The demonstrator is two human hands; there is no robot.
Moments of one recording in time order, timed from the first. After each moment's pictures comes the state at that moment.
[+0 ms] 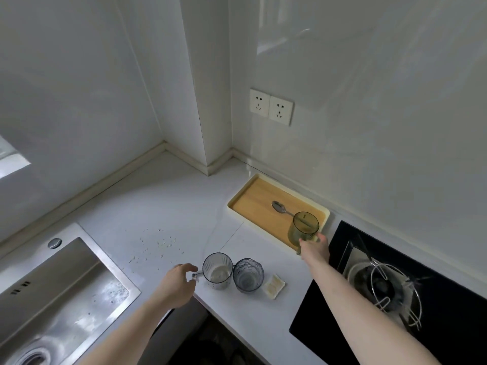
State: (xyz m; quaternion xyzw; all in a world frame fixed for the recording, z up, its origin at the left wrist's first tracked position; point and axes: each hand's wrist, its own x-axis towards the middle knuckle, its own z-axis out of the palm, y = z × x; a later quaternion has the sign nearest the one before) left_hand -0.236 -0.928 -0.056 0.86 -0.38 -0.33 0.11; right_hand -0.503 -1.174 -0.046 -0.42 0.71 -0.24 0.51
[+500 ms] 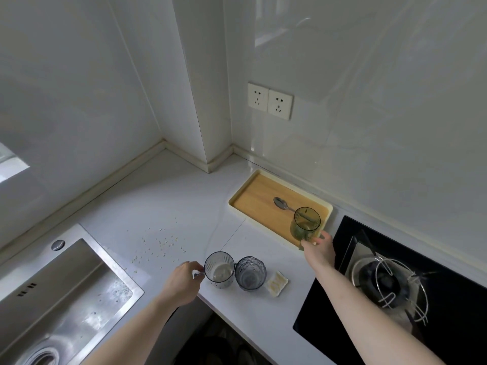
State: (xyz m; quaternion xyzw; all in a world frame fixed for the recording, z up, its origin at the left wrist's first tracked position) left_hand -0.240 -0.942 -0.066 0.86 -0.39 -0.31 0.11; right_hand -0.513 -1.168 -0.051 -0.47 0.69 -0.24 0.49
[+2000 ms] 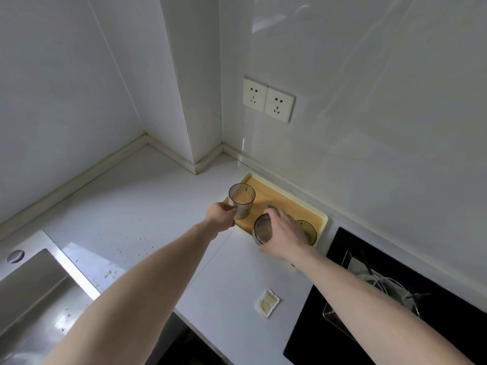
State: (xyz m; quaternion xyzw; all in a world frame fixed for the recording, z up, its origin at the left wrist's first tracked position) left_hand -0.227 -1.175 -0.044 0.79 -0.24 -0.43 0.36; right_hand -0.429 -1.219 -0.004 -0.88 0.44 0.04 0.19
